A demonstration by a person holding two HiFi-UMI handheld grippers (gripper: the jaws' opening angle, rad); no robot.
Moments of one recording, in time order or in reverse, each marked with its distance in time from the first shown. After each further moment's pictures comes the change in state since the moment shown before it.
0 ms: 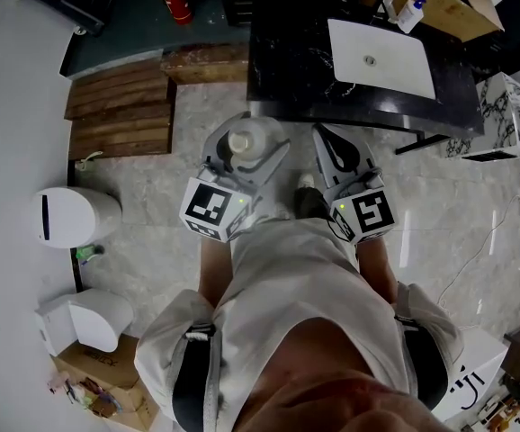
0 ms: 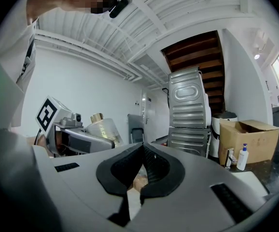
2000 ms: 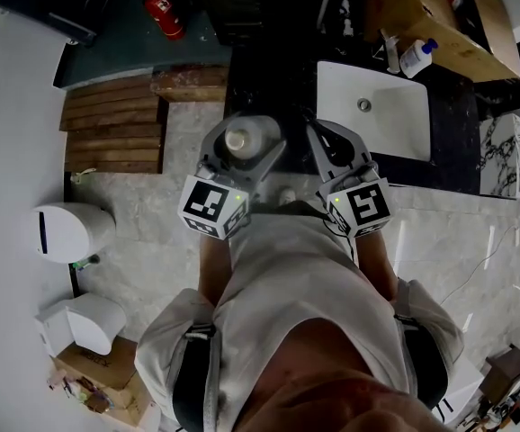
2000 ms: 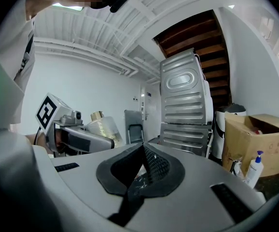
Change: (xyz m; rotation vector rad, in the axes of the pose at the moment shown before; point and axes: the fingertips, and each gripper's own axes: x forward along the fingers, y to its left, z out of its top) left arm 0.213 0.094 0.020 -0.038 0.041 0.069; right arm 0.136 -0.197 -0.016 0.016 0.046 0.081
